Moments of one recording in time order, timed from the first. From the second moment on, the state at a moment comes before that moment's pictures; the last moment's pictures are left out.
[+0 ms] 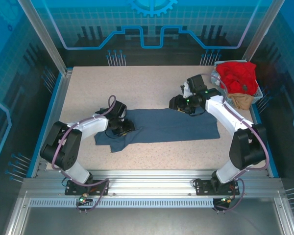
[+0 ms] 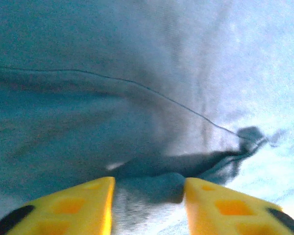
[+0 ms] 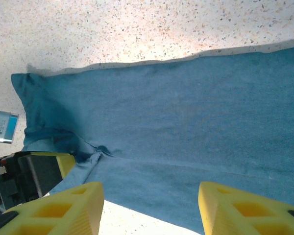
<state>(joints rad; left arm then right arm) -0.38 1.61 0.87 -0.44 0.26 -0.75 0.30 1.59 1.28 -0.72 -0.38 0.49</state>
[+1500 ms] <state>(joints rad) -0.14 1.33 0.78 -0.64 0.26 -0.68 0.26 1.61 1.20 -0.69 -0.41 0.50</state>
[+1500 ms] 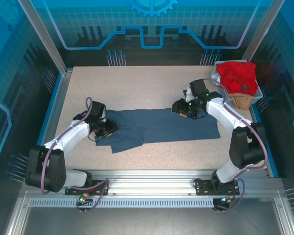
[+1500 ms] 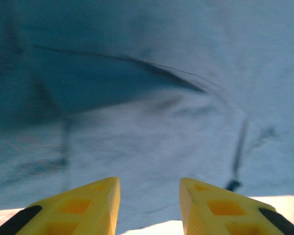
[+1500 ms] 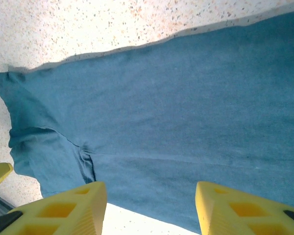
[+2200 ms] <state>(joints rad) -0.09 1.48 0.73 -0.56 0.23 -0.60 0.27 1.71 1.22 -0.69 -0.45 0.49</state>
